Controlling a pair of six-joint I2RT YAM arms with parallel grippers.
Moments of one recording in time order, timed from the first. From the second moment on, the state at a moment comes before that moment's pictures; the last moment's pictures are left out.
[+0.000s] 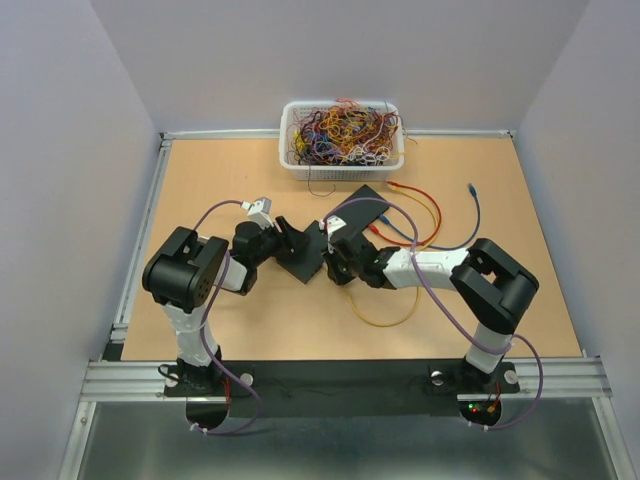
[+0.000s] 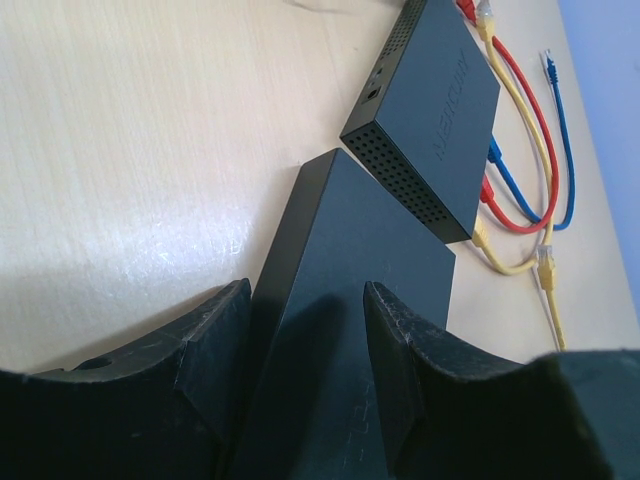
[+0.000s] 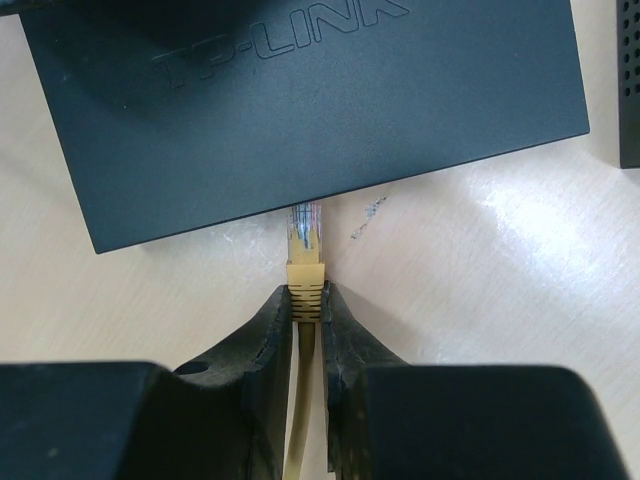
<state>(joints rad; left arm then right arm) -0.35 1.83 0.48 1.02 0.30 -0.69 0.87 1.77 0.94 0.04 0.09 0.27</state>
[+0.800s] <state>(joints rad) -0.37 1.86 0.47 1.09 0.28 -0.69 0.87 1.77 0.93 0.06 0.09 0.26</state>
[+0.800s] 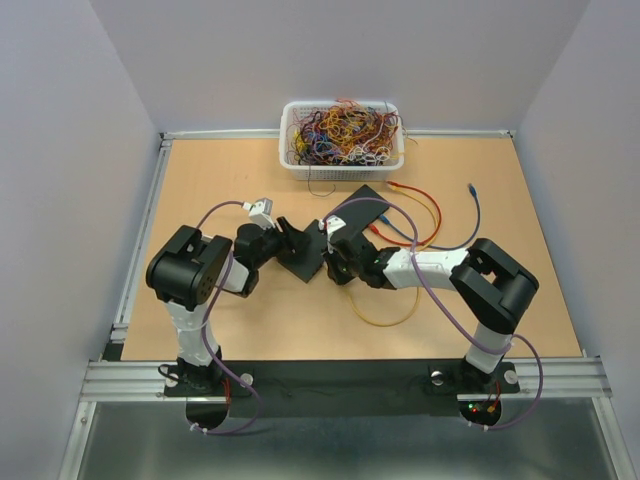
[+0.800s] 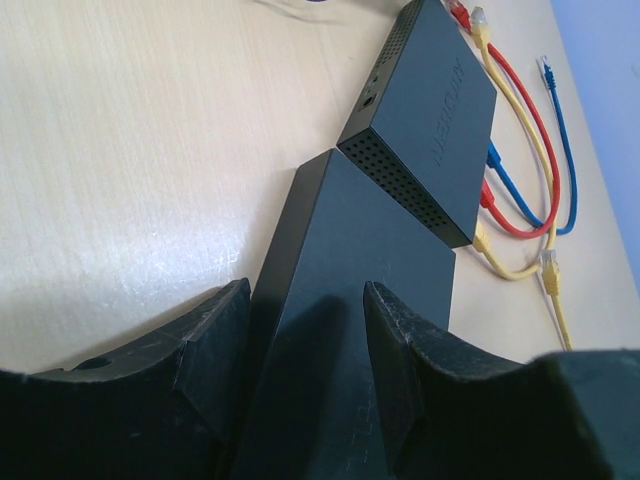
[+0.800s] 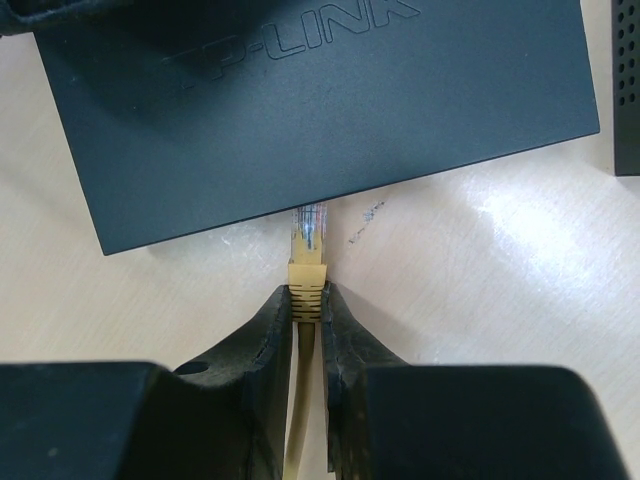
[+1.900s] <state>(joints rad) -0.42 1.89 0.58 1.00 0.25 -0.55 0.87 1.78 0.94 0.05 0.19 0.01</state>
